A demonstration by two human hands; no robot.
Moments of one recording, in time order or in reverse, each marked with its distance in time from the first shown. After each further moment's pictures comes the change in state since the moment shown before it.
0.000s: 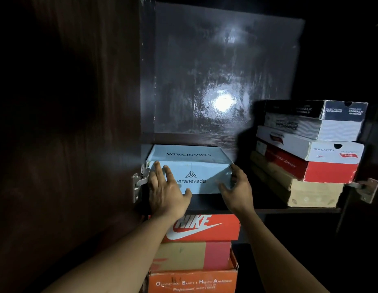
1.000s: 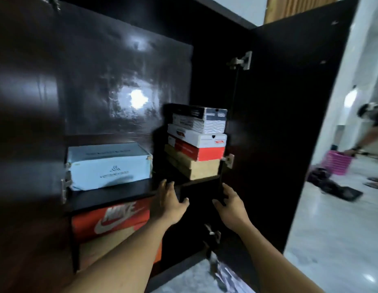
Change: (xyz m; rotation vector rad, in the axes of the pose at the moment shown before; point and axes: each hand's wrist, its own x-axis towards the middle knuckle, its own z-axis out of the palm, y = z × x) left_hand -0.128 0.128 -0.021 -0.450 -0.454 0.338; right_hand -0.167 -0.020 -0.217 -0.320 0.111 0.344
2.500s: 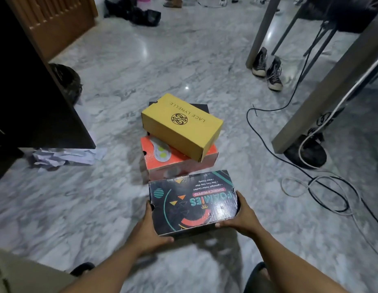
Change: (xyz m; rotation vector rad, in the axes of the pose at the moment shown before) left_hand -0.437 0.001 0.357 -0.137 -1.374 0.357; right_hand -0.582 0.347 -0.178 0.081 0.387 1.048
